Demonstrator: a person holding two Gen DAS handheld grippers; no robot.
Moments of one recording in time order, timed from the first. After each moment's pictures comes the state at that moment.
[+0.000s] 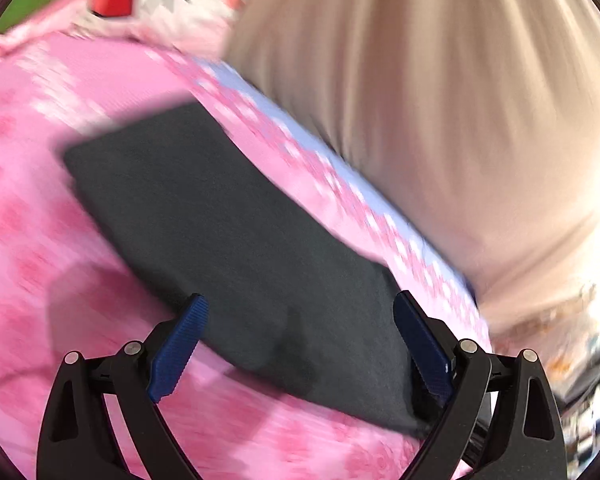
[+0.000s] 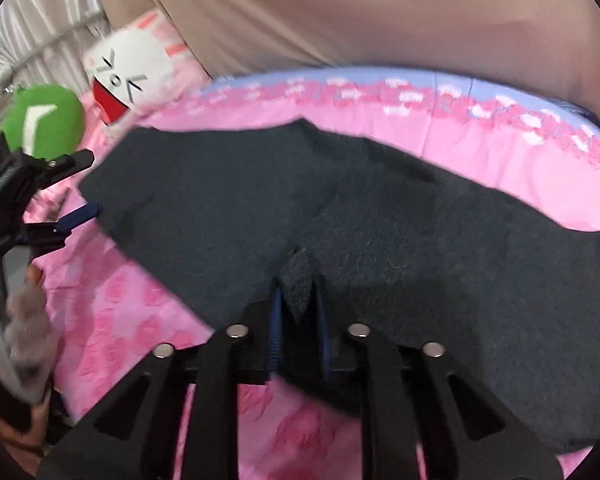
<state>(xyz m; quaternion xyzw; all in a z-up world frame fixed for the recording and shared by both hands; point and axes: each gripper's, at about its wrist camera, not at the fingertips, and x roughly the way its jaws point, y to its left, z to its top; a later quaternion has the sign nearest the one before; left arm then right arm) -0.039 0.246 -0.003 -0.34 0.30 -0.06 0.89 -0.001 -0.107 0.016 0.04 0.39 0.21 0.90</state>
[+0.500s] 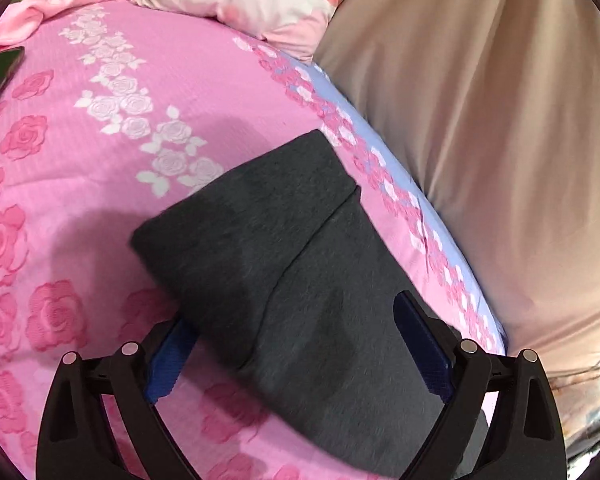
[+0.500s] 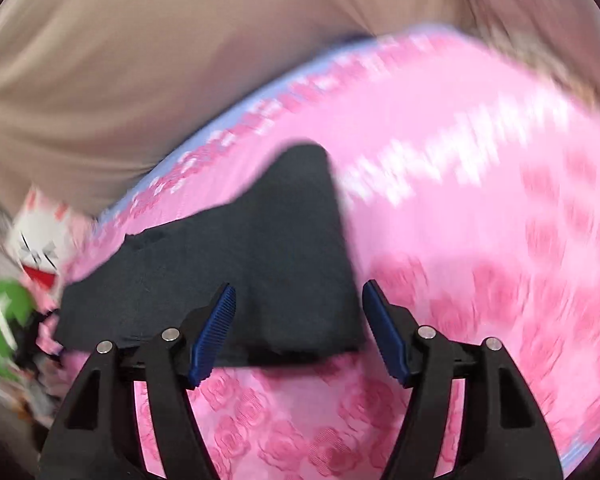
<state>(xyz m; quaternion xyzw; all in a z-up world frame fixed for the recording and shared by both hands) 0.020 0.310 -0.037 -0.39 0.35 0.01 0.85 -0.071 -0.322 -0.022 0.31 0.39 0.00 0.86</state>
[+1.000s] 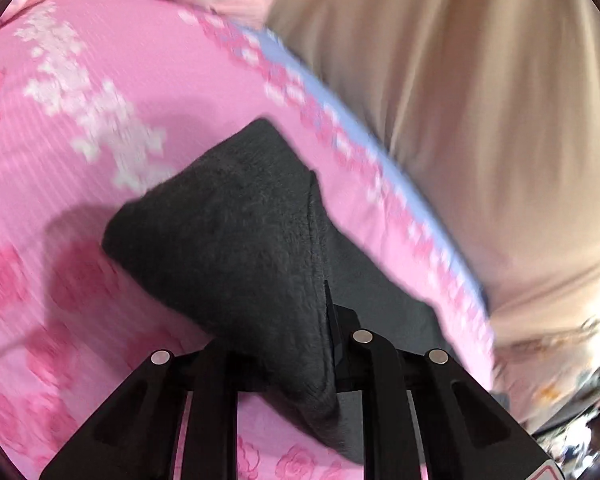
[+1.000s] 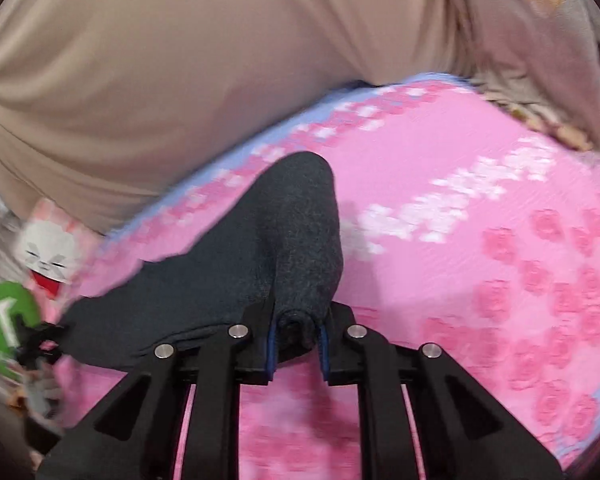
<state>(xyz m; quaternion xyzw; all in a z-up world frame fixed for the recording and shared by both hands) 0.020 0.266 -0.034 -0.36 0.40 -0.06 0.84 -0.079 -0.350 0.004 0.24 0.37 -0.04 0.90</state>
